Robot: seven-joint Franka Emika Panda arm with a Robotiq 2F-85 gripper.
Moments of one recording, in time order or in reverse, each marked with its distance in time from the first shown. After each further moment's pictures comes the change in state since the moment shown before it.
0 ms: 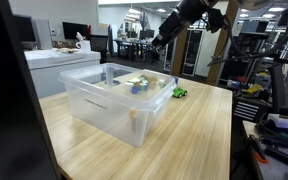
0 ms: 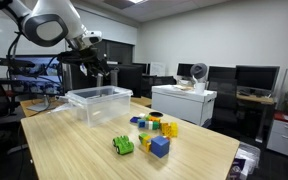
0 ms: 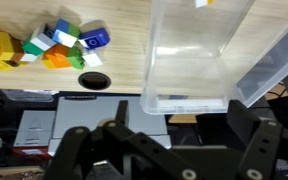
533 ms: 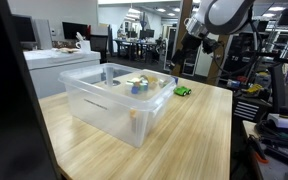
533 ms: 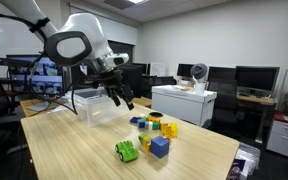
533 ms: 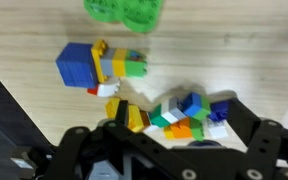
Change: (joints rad) arm -0.285 0.301 -0.042 0.091 -0.205 -0.005 0.041
